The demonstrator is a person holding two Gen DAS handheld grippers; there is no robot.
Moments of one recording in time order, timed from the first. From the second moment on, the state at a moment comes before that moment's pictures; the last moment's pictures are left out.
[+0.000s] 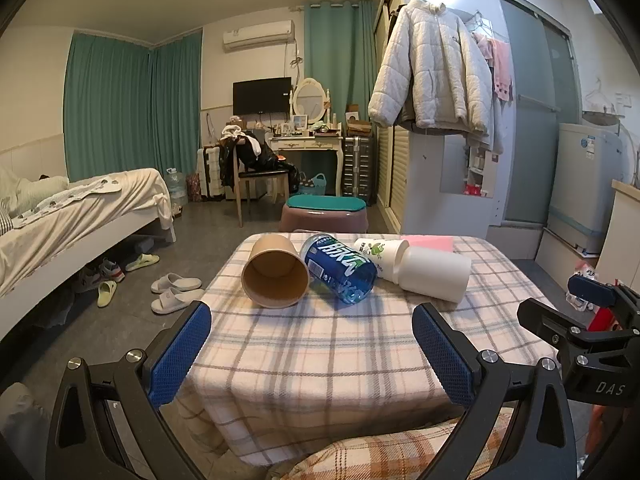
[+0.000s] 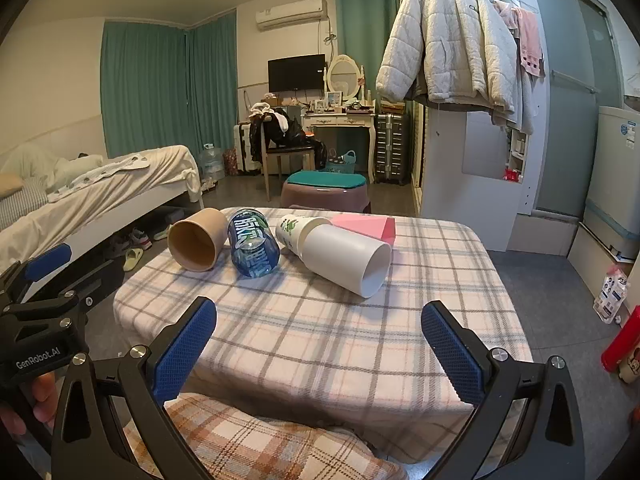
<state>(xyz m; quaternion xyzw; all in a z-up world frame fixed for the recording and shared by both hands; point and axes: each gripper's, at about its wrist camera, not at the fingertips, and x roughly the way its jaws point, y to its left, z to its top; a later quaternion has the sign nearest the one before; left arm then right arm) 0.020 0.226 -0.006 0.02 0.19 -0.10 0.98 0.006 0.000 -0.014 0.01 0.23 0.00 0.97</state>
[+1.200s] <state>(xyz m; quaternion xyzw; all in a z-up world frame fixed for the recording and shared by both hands) 0.019 0.229 -0.010 0.02 0.20 -0.10 0.98 0.005 0.001 -0.017 0.01 0.24 0.01 0.97</state>
